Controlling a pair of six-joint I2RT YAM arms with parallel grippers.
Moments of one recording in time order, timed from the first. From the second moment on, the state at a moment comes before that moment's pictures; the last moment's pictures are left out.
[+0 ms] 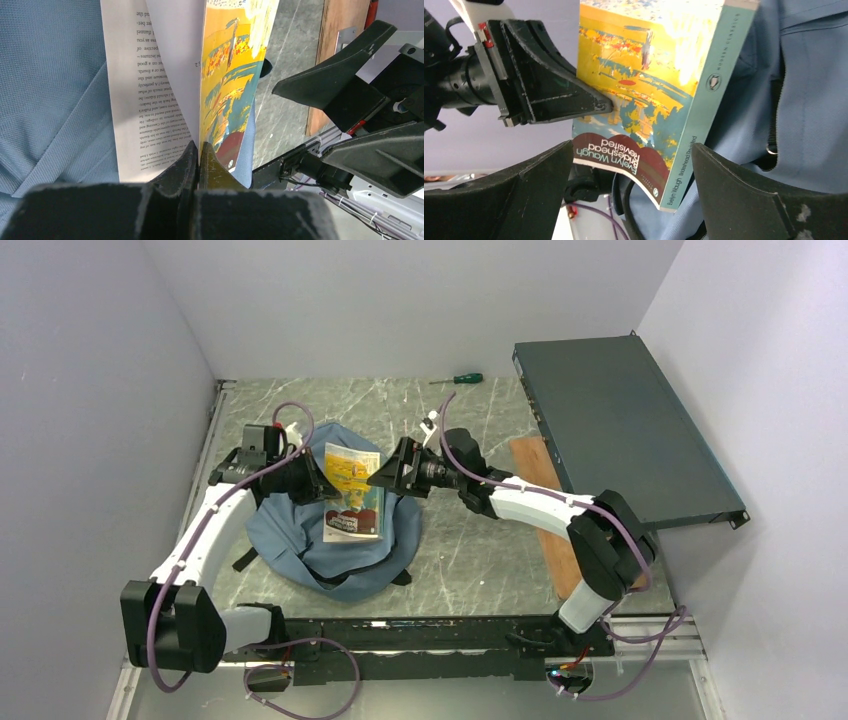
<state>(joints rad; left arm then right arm) -0.09 1.21 0.97 -0.66 0.53 -0.49 0.71 1.64 1.00 0.31 -0.47 0.96</state>
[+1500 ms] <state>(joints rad) -0.08 0.87 0.91 -0.40 0.70 -0.46 0.58 1.37 1.22 -0.01 -0.63 0.83</state>
